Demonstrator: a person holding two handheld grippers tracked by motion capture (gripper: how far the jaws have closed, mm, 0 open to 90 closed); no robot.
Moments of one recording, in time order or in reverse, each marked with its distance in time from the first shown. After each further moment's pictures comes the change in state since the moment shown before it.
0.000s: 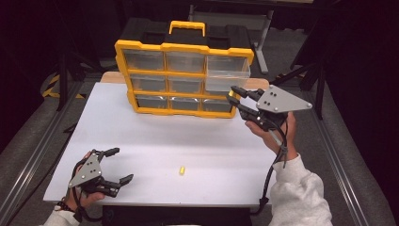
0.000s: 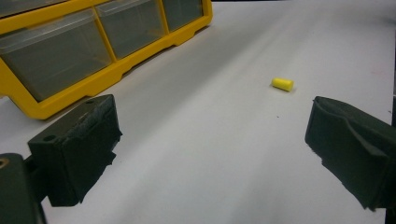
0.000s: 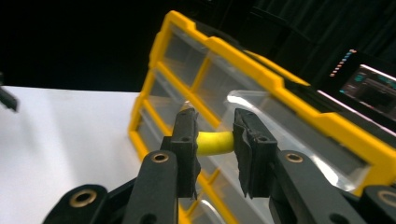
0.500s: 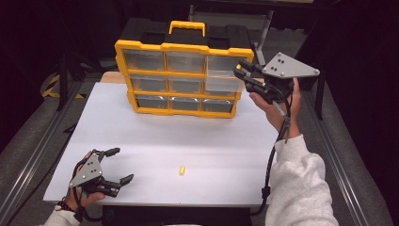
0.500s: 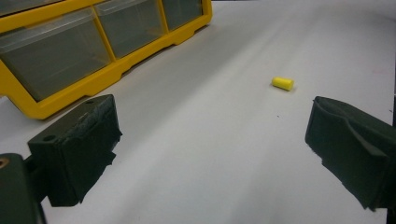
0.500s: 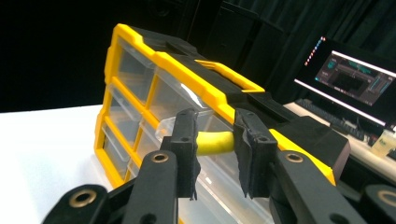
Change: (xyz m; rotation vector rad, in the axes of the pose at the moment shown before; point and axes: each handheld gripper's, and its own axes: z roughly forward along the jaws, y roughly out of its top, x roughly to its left) left arm 0.000 0.000 0.001 0.004 0.001 0.002; right arm -0.047 0.024 0.018 0.023 -0.083 0.083
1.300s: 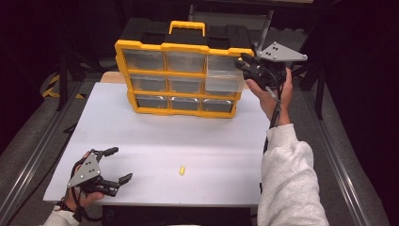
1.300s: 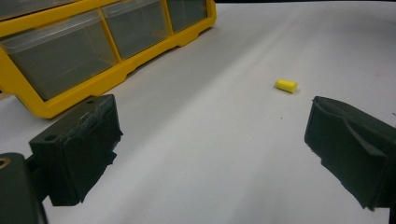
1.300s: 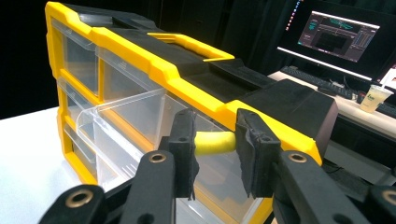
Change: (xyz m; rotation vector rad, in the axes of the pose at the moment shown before) left arm 0.001 0.000 -0.003 -0.014 0.016 -0.010; right arm -0.029 -0.019 0.037 0.079 -0.083 0.133
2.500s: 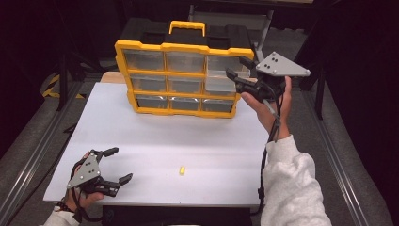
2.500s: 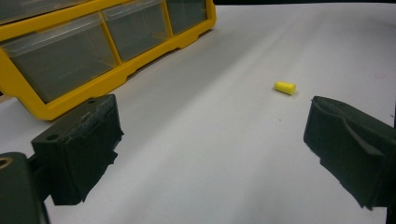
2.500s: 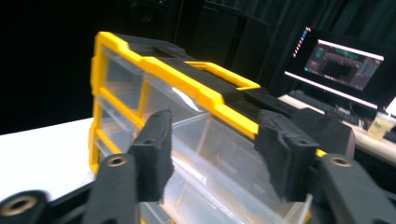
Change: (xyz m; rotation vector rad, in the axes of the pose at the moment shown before) left arm -0.002 0.001 -0.001 -0.005 0.006 0.003; right arm 0.039 0.009 -0.029 -0.092 0.030 -0.050
